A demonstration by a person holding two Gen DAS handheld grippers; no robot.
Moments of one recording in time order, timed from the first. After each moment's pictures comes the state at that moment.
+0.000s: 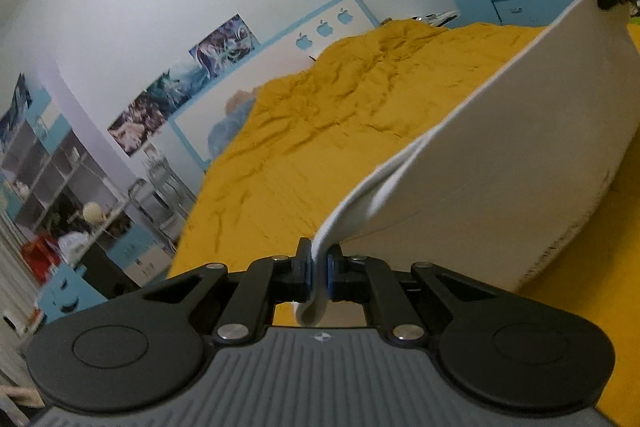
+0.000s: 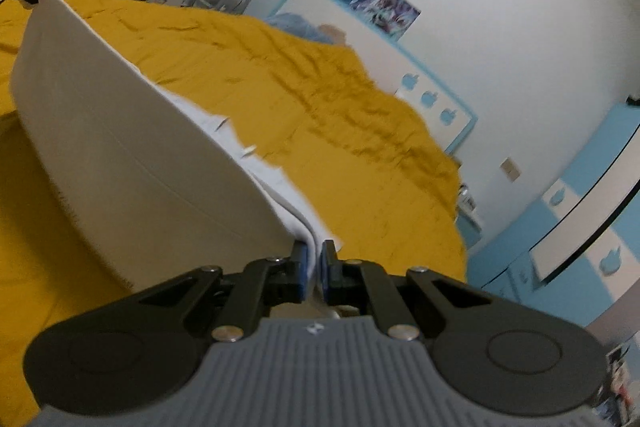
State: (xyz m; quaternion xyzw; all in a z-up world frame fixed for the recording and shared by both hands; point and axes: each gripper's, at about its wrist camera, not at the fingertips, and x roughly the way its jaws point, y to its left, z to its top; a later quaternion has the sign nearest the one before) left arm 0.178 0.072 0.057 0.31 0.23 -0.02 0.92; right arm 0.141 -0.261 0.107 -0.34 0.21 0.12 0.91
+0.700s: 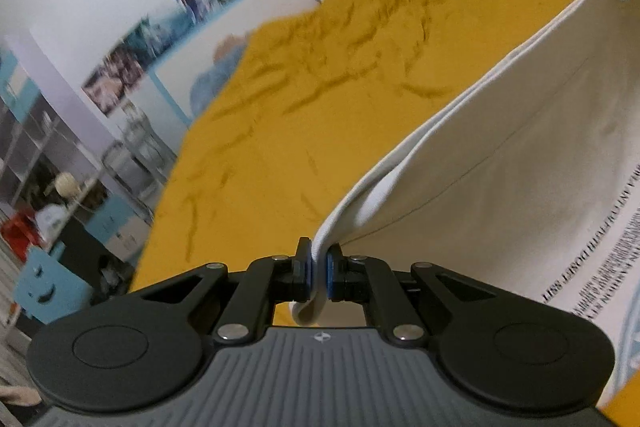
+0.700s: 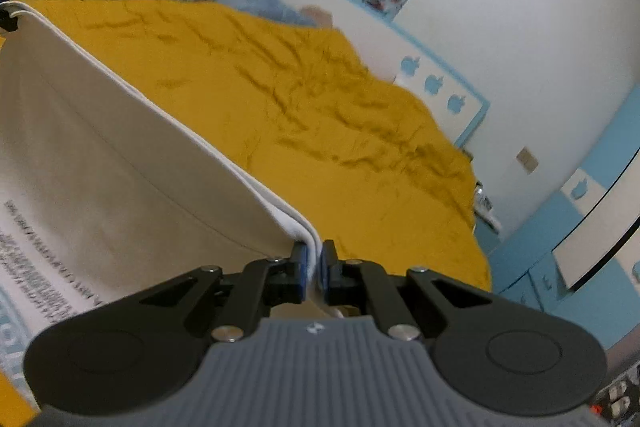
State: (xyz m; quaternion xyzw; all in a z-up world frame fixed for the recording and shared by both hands) left arm 0.403 0.079 -0.015 0.28 0.32 0.01 0.90; right arm 0.459 -0.221 0.053 -0.31 0.24 0.11 0.91
